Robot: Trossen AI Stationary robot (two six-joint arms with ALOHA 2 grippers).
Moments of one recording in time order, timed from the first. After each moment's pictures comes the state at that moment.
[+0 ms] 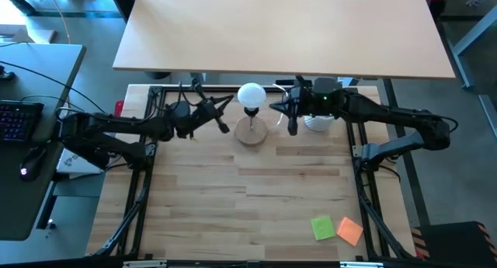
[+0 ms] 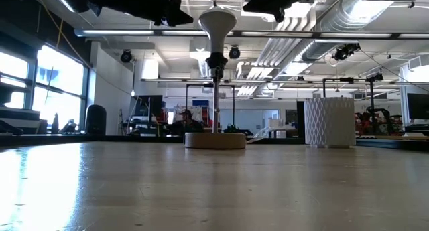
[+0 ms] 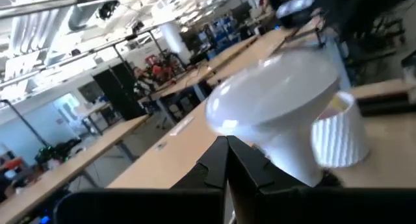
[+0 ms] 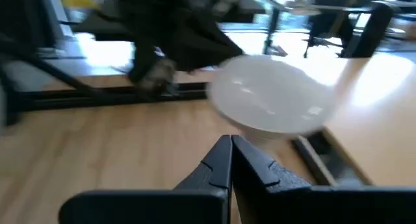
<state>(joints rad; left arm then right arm) 0.16 1.23 0.71 0.60 -0.47 0.53 -0.28 1.23 1.08 -0.14 -0.10 -0.09</state>
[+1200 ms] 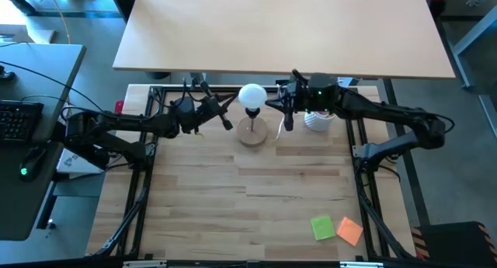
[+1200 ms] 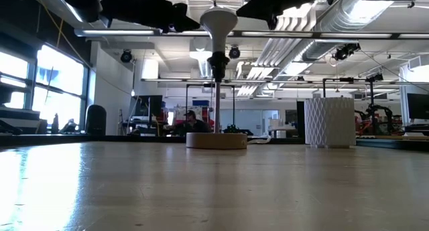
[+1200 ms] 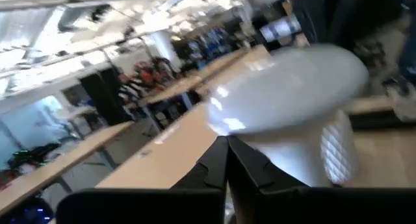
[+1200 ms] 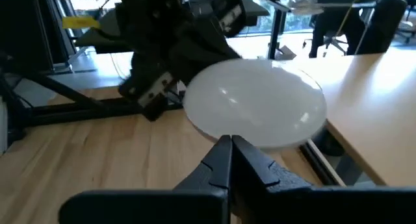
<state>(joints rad) 0.23 1.31 0.71 0.69 -0.34 0.46 -0.34 1.29 1.08 -0.05 -0.20 -0.05</state>
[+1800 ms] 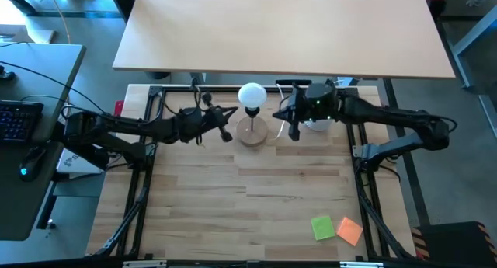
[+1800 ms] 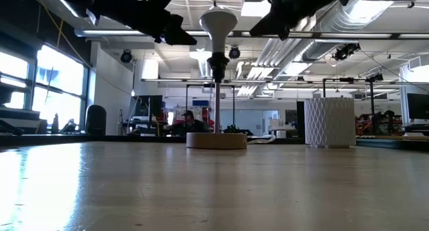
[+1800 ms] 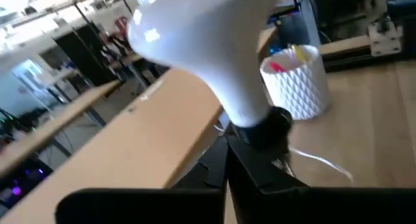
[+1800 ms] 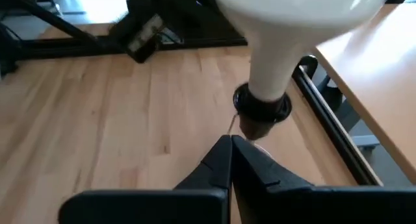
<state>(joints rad) 0.14 1.29 0.70 0.45 -0.48 0.41 -0.30 1.24 1.02 -0.25 -0.13 -0.11</state>
